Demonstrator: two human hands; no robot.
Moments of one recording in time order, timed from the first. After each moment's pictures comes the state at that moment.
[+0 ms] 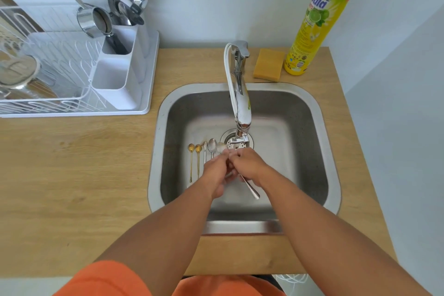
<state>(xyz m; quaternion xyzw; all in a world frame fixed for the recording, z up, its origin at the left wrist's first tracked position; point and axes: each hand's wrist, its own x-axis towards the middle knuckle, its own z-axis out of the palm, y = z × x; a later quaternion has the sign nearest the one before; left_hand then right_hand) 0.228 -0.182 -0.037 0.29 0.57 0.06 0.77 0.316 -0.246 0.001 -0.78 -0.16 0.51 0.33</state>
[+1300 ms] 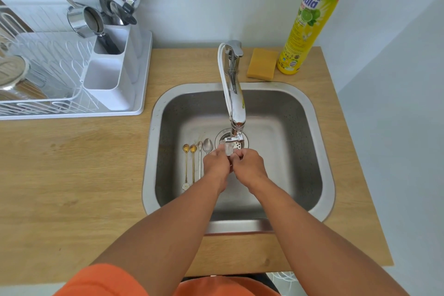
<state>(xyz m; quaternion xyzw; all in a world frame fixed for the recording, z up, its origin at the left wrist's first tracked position) 0.248 -0.192 -0.028 0.35 0.61 0.12 0.70 0.304 -0.262 -0.002 -0.84 -0.10 0.38 0.37</state>
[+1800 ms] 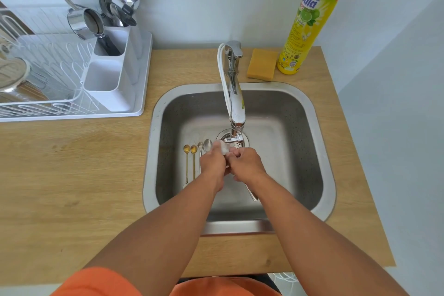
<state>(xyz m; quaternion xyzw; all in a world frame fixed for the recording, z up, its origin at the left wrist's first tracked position) 0.245 -0.181 -0.022 0.32 0.62 0.12 0.71 0.306 -0.253 -0.002 -0.83 -0.11 0.40 0.37</state>
